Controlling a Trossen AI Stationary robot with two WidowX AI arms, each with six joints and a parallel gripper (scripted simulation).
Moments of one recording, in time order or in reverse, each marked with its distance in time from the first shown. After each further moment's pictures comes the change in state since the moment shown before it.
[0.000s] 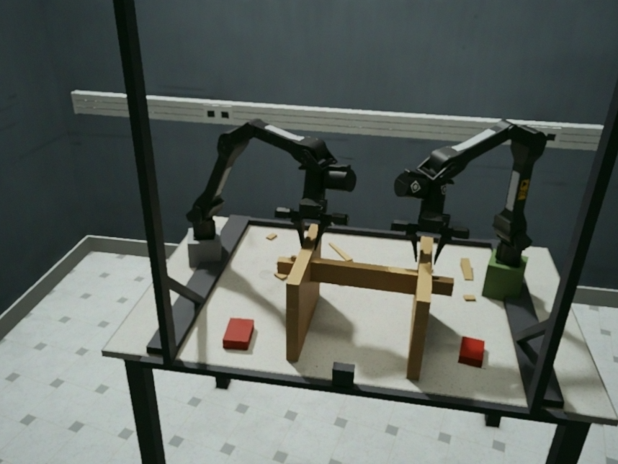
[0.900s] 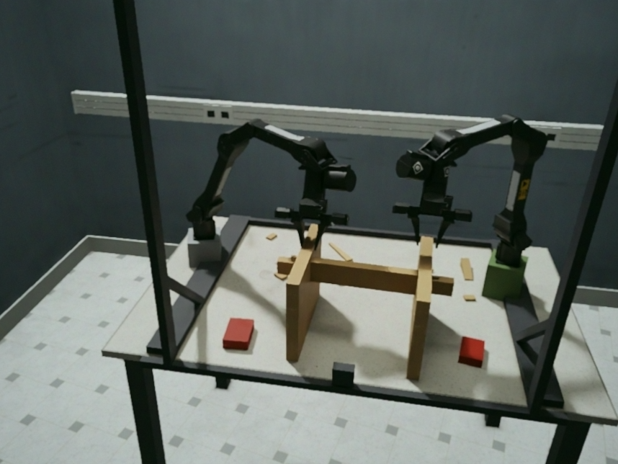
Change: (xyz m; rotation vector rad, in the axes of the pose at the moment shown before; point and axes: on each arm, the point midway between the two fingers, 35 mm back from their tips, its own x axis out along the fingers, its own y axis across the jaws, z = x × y) left arm 0.000 0.000 0.000 0.000 0.000 0.000; right arm -0.043 -0.001 0.022 -0.003 -0.004 -0.006
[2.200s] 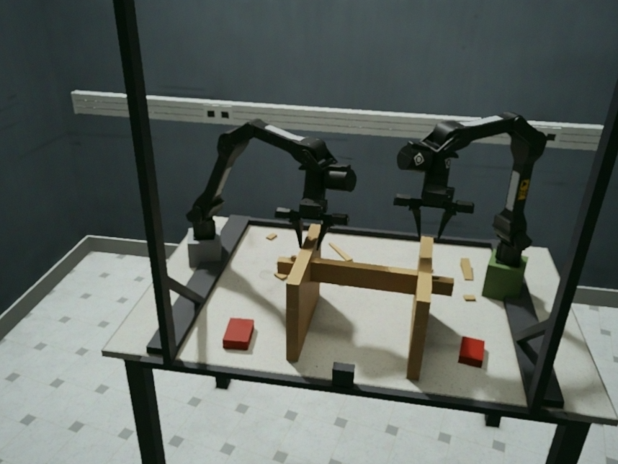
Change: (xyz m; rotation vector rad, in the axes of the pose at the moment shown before) left arm 0.000 0.001 0.000 0.001 -0.001 0.003; right arm -0.020 0.001 0.009 0.002 0.004 0.005
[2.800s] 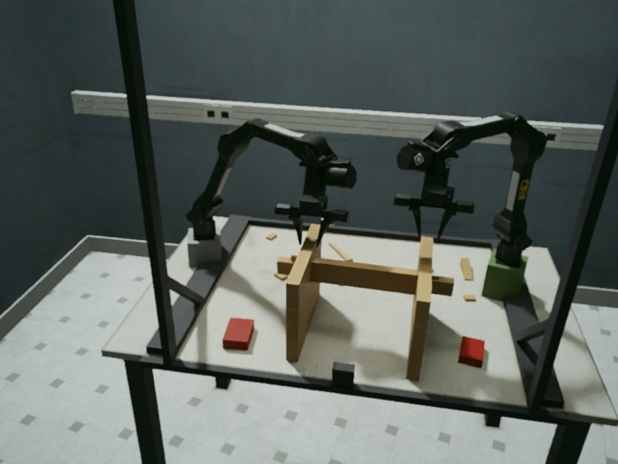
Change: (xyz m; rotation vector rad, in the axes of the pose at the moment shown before) left arm -0.009 -0.001 0.004 -0.004 0.003 -0.008; right arm 0.000 0.000 0.000 0.000 0.000 0.000
